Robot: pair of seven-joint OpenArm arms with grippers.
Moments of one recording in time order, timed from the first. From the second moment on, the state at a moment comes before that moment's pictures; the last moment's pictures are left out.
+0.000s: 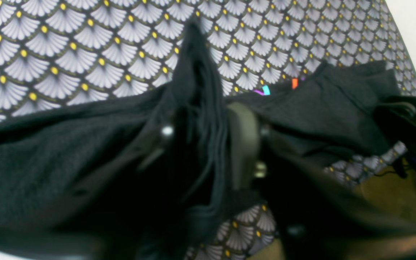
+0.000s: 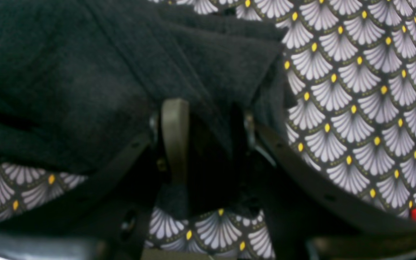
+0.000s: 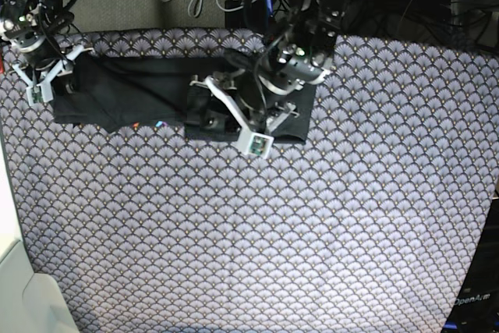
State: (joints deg) left arm 9.2 4.1 20.4 104.0 -18.7 -3.6 44.8; right arm -21.1 12.1 34.7 92.7 7.1 39.7 -27.4
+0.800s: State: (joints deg) left arm 10.8 -8.1 1.7 100.6 -26.6 -3.6 44.7; right arm -17.8 10.7 38.9 98.3 7.5 39.9 -37.8
